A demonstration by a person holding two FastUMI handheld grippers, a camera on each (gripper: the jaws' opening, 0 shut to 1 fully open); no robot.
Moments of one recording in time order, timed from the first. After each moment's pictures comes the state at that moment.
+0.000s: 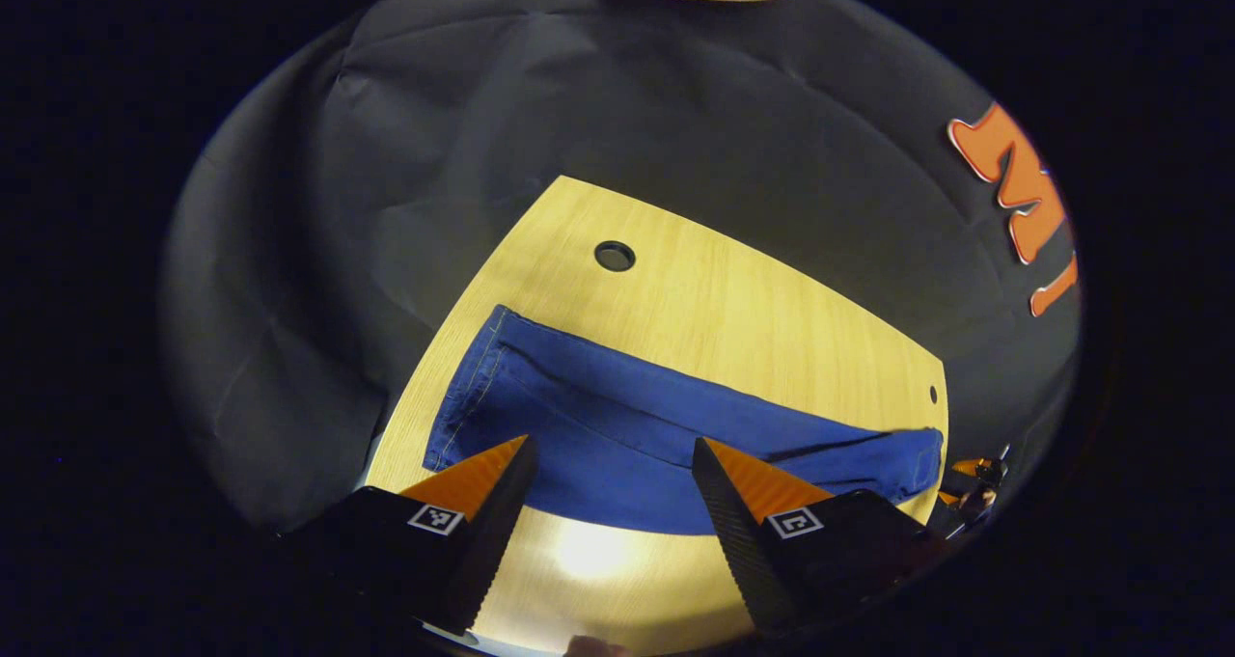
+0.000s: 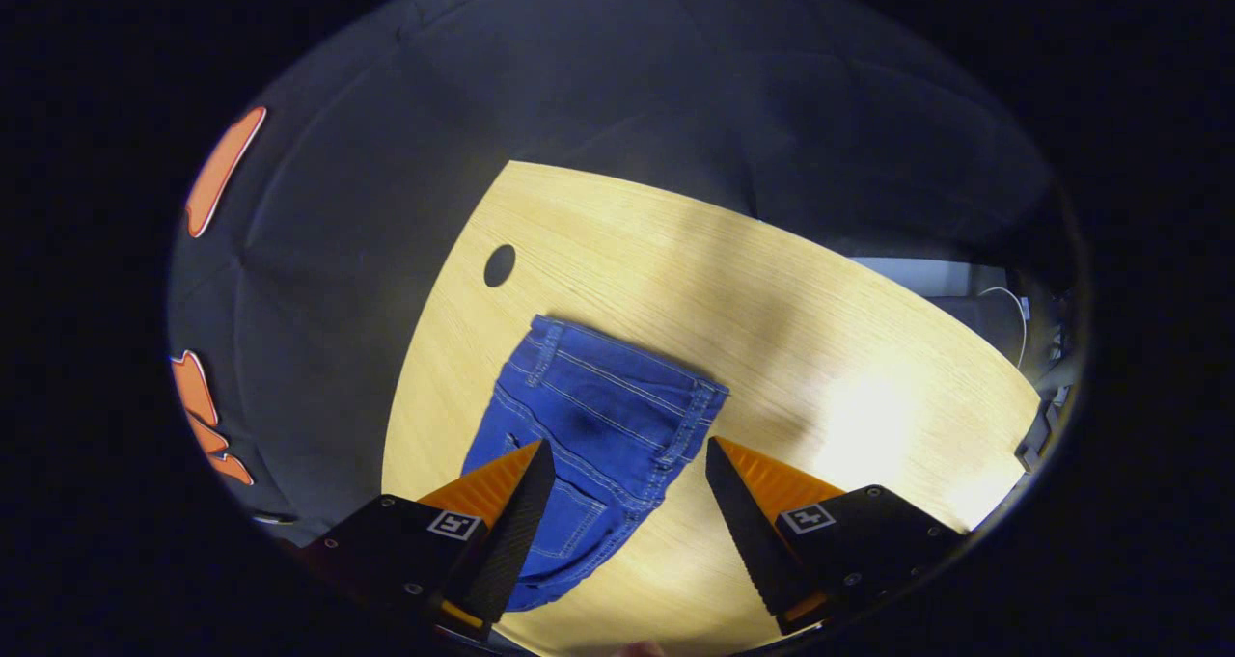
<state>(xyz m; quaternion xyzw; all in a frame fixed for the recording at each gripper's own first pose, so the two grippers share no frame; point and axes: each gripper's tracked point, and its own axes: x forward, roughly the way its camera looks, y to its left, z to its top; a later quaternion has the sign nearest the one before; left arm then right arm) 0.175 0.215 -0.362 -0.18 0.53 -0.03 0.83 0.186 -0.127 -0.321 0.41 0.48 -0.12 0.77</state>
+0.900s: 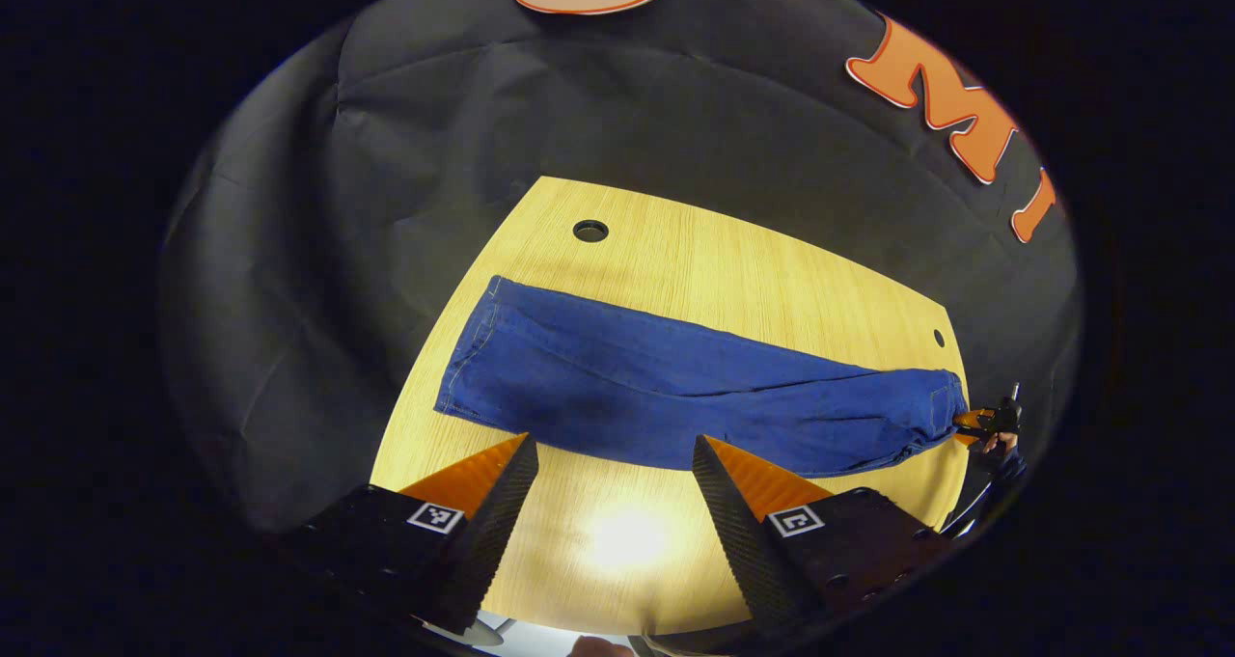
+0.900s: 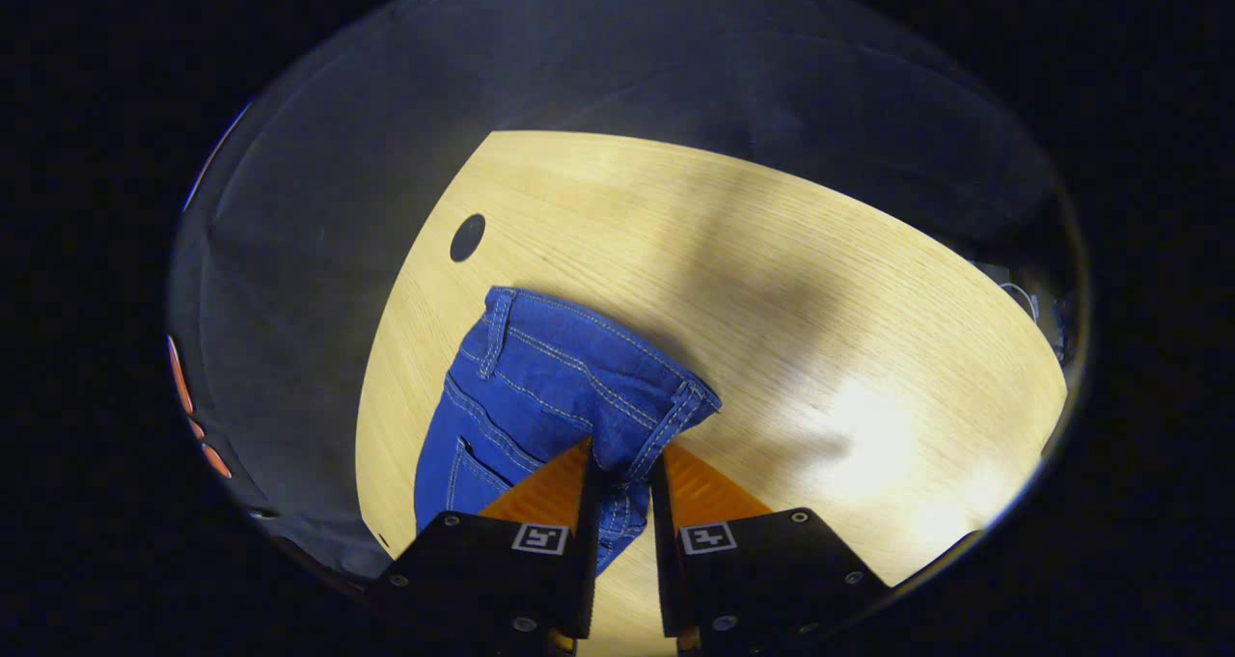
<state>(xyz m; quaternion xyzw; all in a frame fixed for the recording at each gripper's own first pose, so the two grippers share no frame) 0.156 0.234 -0.382 -0.11 0.52 -0.02 0.84 0.203 -0.111 -0.363 0.42 0.47 -0.13 0.77</state>
